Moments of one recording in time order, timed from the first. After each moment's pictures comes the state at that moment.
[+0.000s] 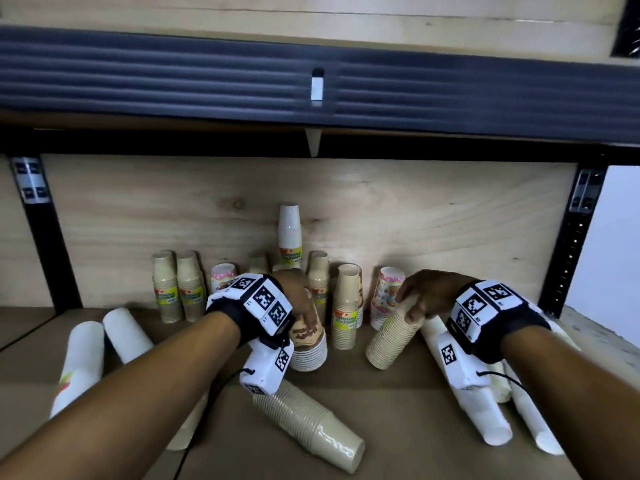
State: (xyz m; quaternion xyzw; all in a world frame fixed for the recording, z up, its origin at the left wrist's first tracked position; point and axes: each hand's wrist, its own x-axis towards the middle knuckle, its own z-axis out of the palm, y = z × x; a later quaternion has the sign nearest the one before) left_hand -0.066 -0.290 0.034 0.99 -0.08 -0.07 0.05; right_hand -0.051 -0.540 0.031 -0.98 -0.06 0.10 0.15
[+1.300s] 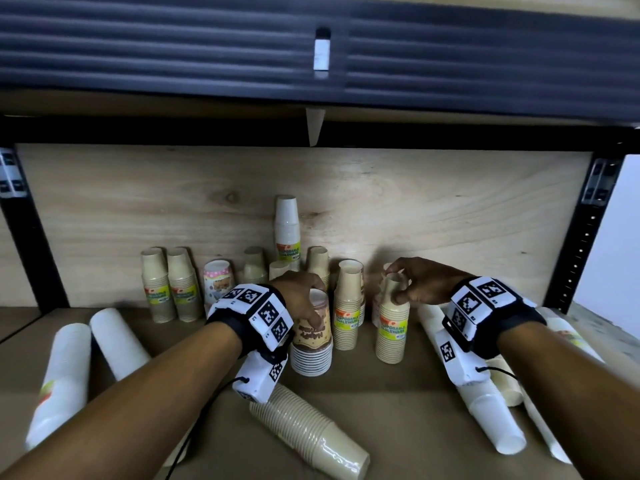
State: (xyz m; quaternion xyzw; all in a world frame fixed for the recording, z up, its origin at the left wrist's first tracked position) left_hand -0.040 -0.282 0.010 0.98 -0.14 -0.03 0.14; right_hand -0.019 -0.535 0.019 -0.97 -0.09 0.02 0.23
